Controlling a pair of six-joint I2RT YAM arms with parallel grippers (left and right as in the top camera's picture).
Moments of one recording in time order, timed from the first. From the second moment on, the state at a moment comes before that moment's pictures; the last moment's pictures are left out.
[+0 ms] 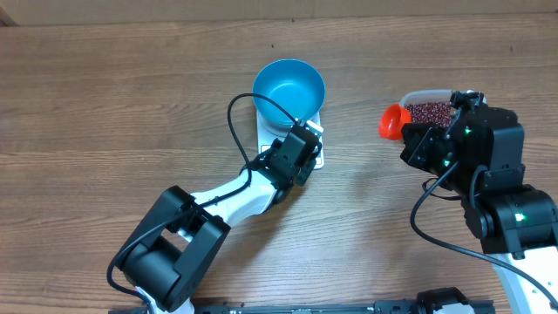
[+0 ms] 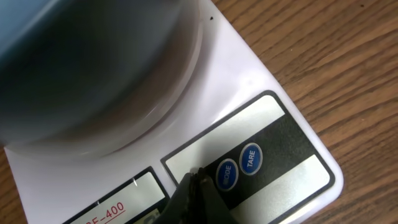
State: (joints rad) left arm -0.69 1.86 0.97 0.00 -0.22 -0.04; right arm 0.15 1.01 1.13 -0.80 -0.15 0.56
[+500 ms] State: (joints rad) left arm -0.69 1.86 0.97 0.01 -0.21 -0.04; right arm 0.15 1.01 1.13 -0.80 -0.15 0.56
